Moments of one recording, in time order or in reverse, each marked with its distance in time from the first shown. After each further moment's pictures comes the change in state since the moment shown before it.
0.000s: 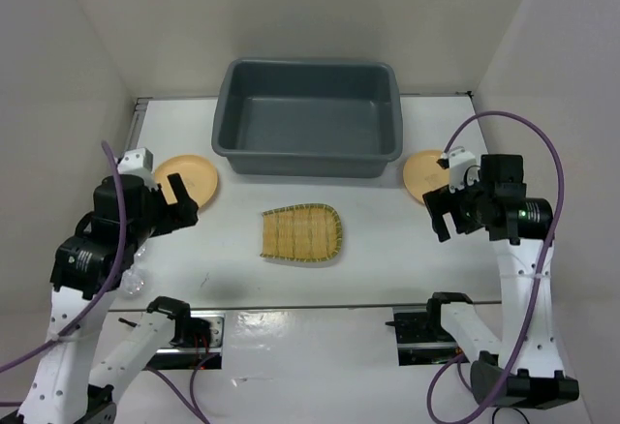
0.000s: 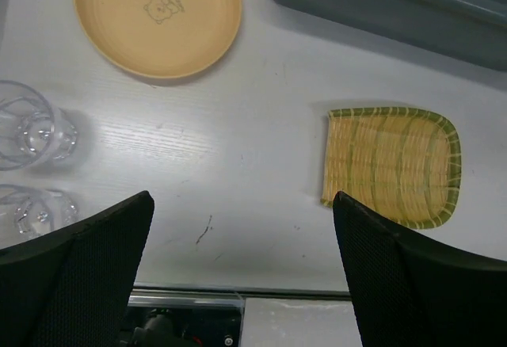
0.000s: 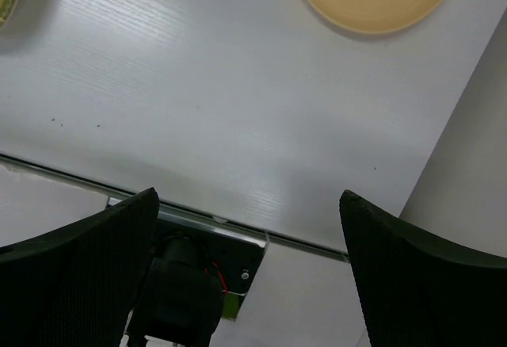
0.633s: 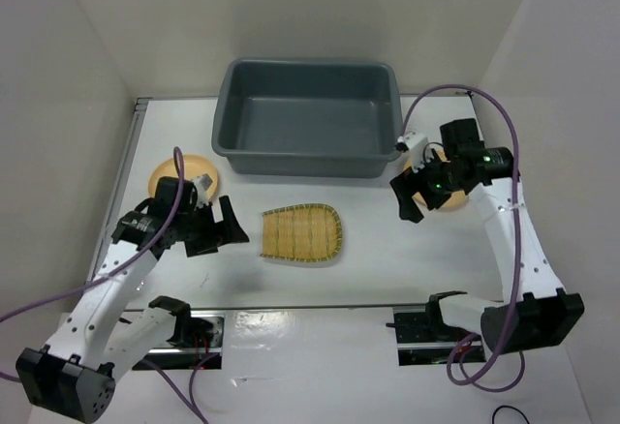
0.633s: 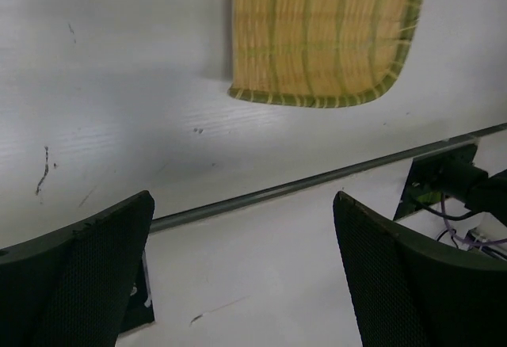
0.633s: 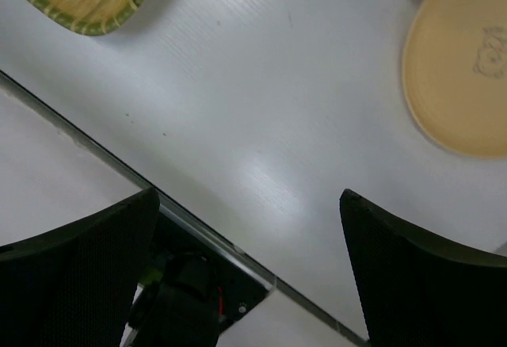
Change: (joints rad) left arm -0.025 0.125 -0.289 0.128 0.500 -0.135; right arm 0.146 0.256 0.104 0.007 -0.179 -0.078
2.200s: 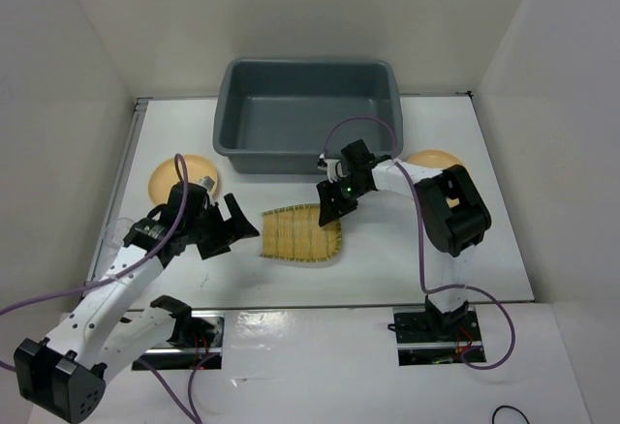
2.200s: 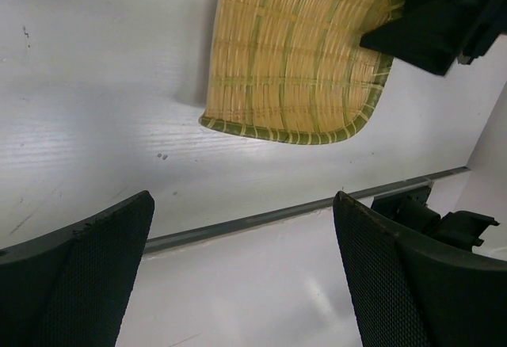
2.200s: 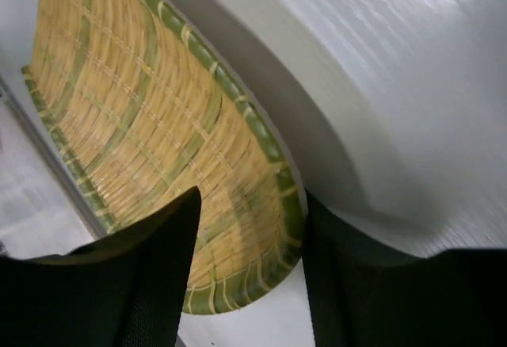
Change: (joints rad) left arm -0.121 0.034 -0.144 0.204 -0.082 -0.283; right arm 0.385 0.736 -0.166 0.824 -0.322 0.479
